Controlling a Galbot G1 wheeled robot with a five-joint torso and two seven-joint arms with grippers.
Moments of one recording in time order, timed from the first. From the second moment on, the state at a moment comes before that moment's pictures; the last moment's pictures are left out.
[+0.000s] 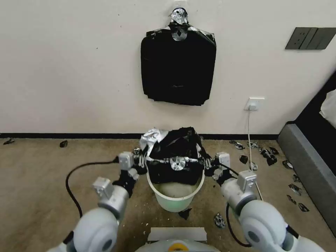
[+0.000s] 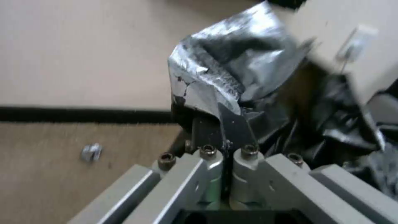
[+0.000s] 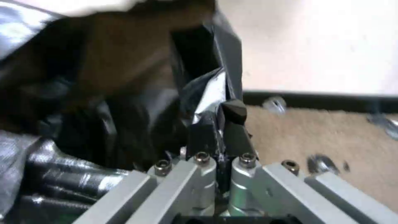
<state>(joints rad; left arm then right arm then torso) 1.58 -0.96 -0.14 -2.22 -0.59 0.06 -0.35 -1.44 0.93 0.10 2.21 0.68 -0.29 0.47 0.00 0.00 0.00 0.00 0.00</state>
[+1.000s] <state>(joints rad) 1.84 -1.03 -0.17 -2.23 -0.51 0.10 -0.38 -1.50 1.01 -0.01 2.25 0.90 -0.53 0.84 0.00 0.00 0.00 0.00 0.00</state>
